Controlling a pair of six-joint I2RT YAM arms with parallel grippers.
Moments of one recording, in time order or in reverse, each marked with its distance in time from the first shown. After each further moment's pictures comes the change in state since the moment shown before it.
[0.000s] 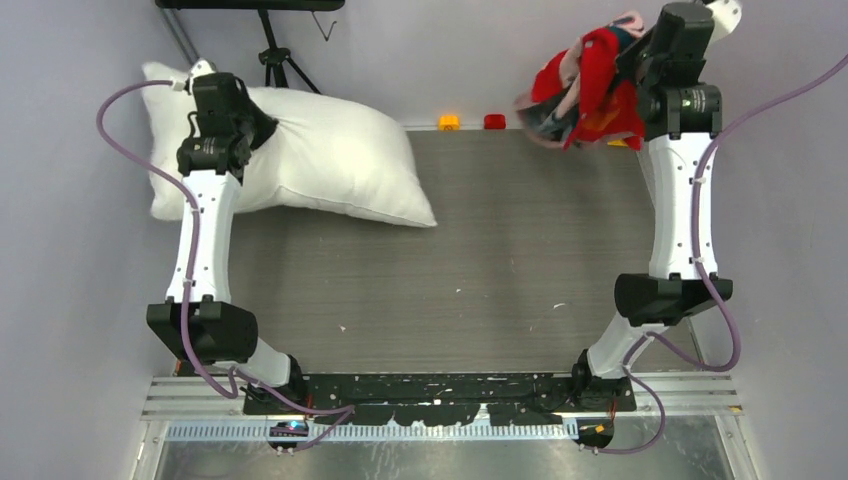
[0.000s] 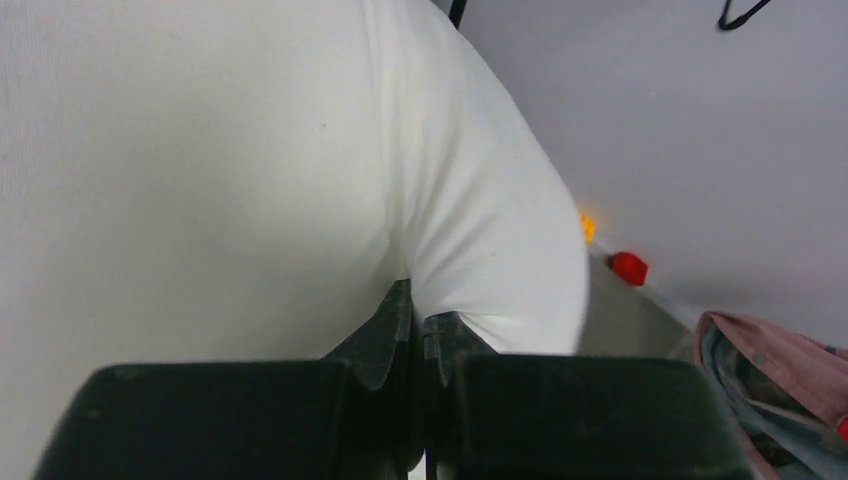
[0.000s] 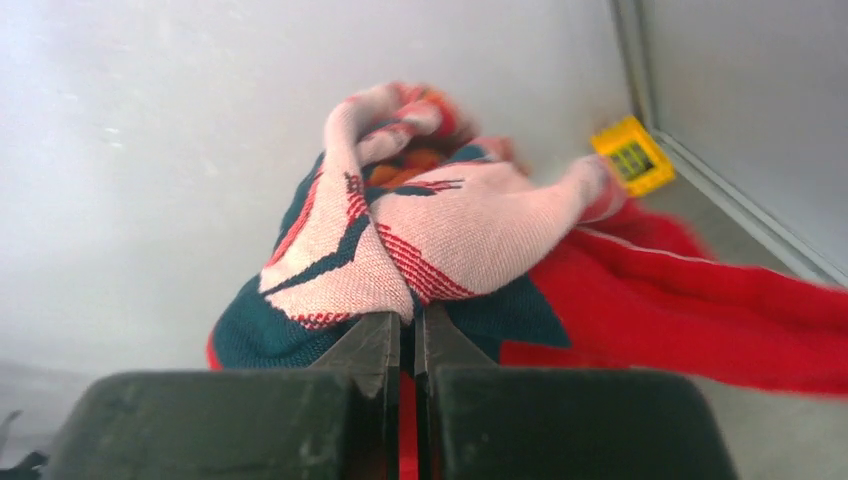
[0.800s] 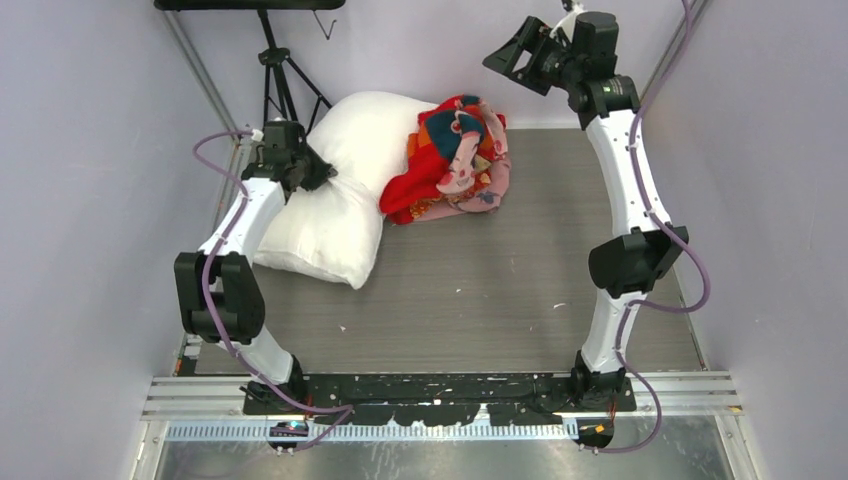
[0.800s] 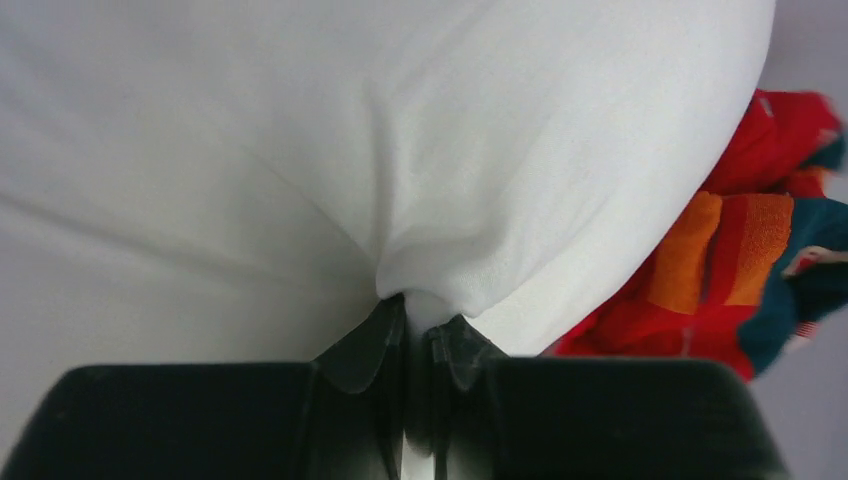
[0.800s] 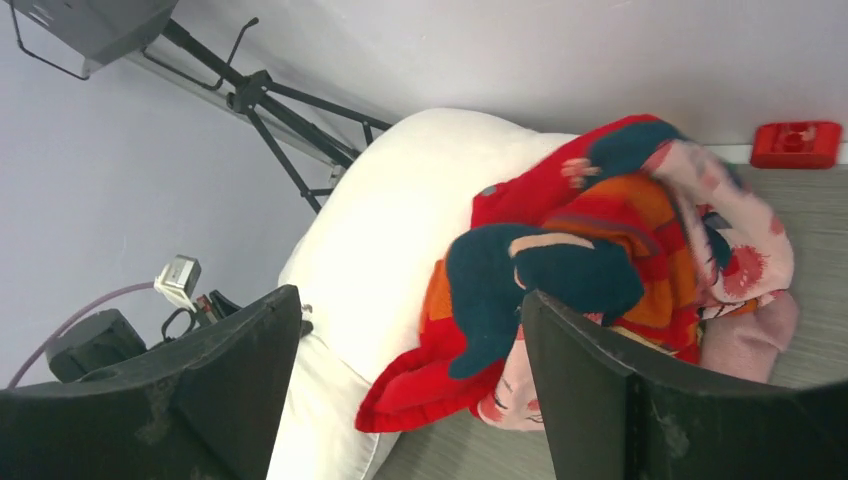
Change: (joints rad) left arm -0.104 0.130 -0.366 0.260 0.187 -0.163; right arm 0.147 0.298 0.103 0.170 -0.756 -0.033
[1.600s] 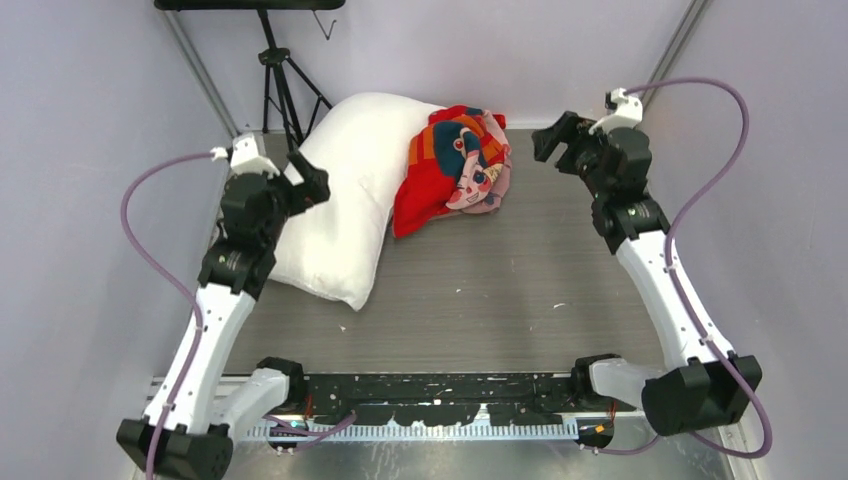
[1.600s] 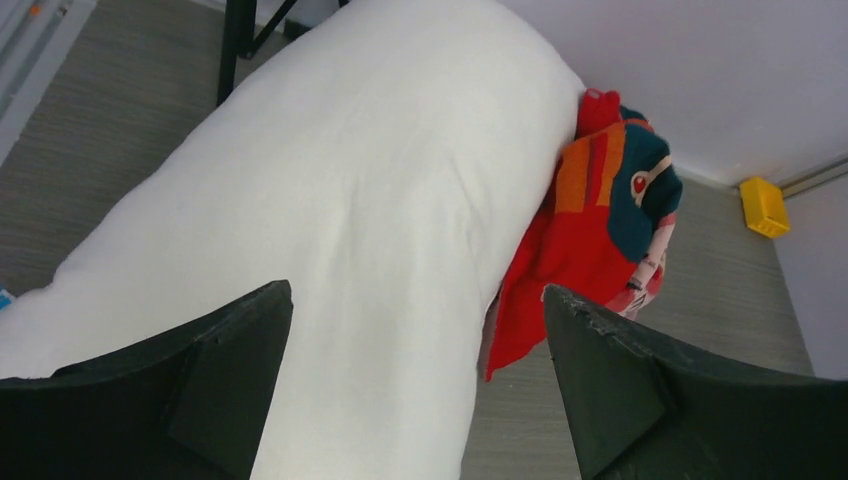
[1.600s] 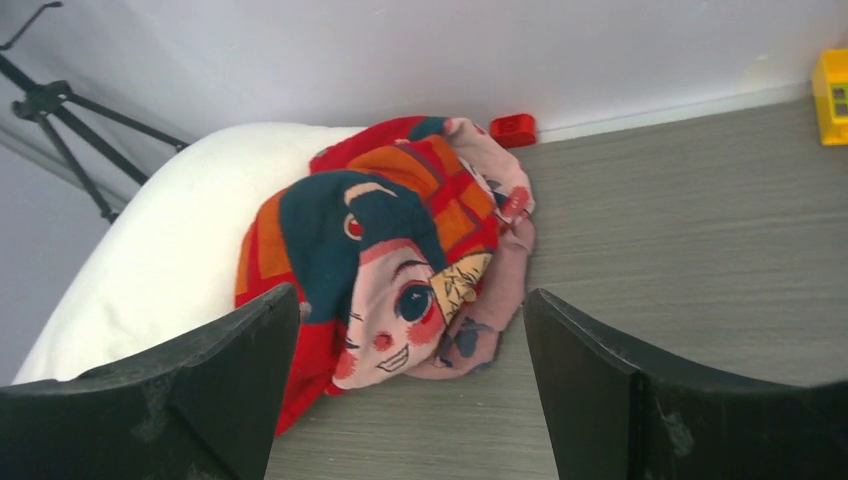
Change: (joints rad) left arm -0.145 -0.650 -0.267 0.074 -0.248 0.355; right arm -0.016 -0.785 -1.098 0.426 0.383 -0.210
